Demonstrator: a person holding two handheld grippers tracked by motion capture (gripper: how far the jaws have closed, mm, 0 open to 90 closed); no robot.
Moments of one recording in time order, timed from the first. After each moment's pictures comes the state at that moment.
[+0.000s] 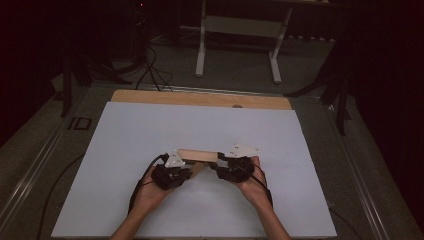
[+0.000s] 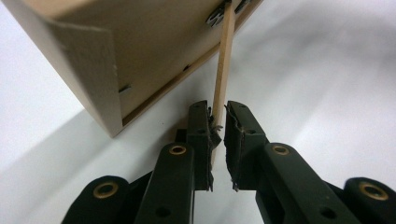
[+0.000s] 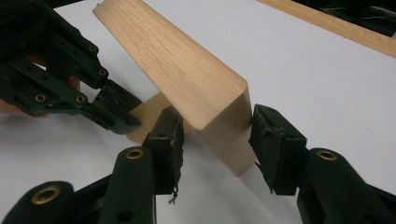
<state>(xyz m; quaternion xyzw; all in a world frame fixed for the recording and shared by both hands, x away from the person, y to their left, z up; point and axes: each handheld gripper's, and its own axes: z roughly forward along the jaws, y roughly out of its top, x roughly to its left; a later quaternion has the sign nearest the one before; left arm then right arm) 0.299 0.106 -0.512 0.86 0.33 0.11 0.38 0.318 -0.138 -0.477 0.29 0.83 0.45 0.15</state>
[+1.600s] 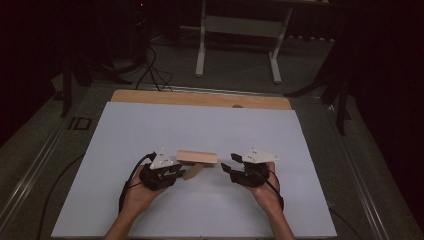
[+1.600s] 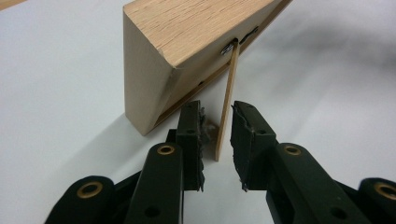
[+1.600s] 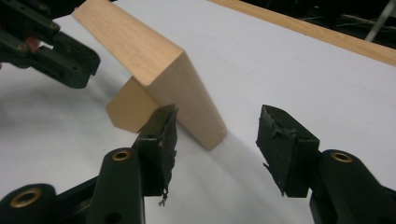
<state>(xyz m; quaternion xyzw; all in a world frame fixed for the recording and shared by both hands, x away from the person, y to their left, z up) 0.284 0.131 -0.491 0.84 0.32 0.14 0.41 0.306 -0.179 -0.478 0.31 0.80 0.47 0.17</state>
